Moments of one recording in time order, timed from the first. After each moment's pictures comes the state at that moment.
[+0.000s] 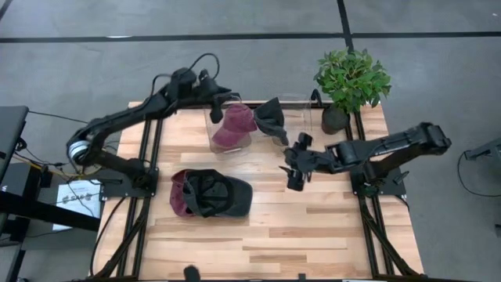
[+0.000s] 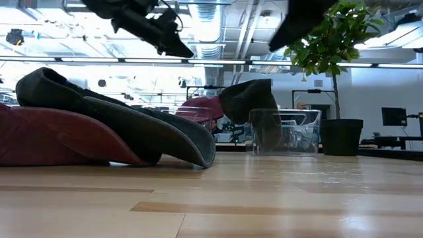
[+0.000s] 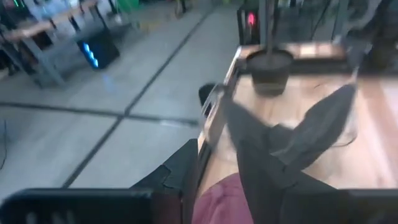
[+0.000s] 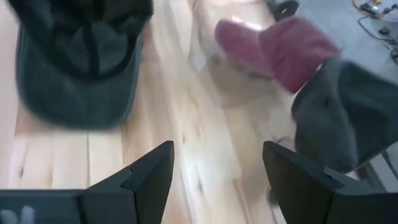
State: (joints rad) left arm 0.64 1.37 1.09 -0.06 0.21 0.38; right arm 0.20 1.29 1.05 -0.59 0.45 0.11
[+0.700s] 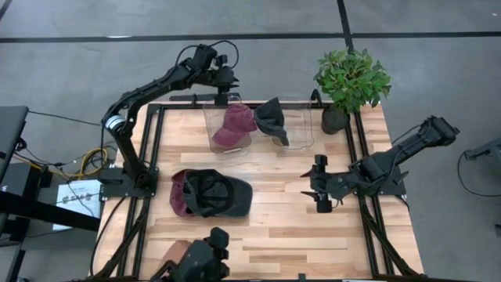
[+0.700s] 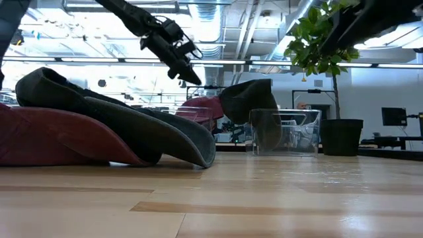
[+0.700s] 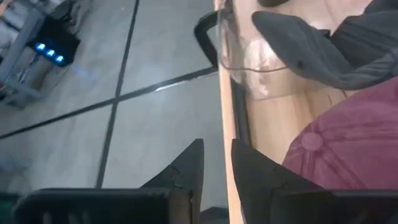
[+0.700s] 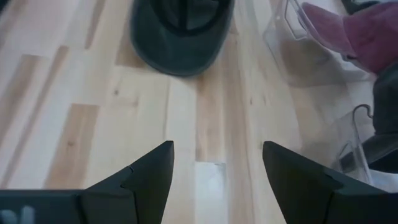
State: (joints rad) left arm 0.80 1.80 1.54 -0.40 0.35 0.93; right arm 0.49 1.04 0.79 -0.59 0.44 0.18
